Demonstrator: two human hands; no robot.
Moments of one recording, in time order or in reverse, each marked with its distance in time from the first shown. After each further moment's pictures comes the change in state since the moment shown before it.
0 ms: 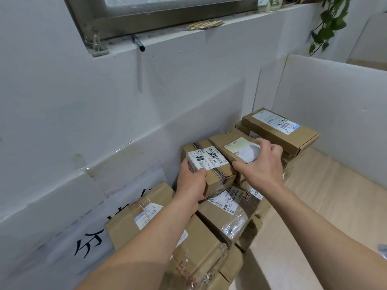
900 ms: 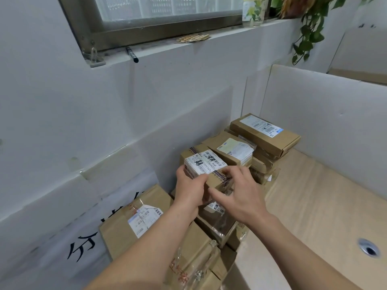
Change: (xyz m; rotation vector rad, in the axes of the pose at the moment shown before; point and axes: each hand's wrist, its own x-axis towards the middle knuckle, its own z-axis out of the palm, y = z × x) left_hand -0.009 -0.016 0.009 -0.031 -0.015 0.018; right_hand -0.070 0.007 0.003 -0.006 -0.111 -0.287
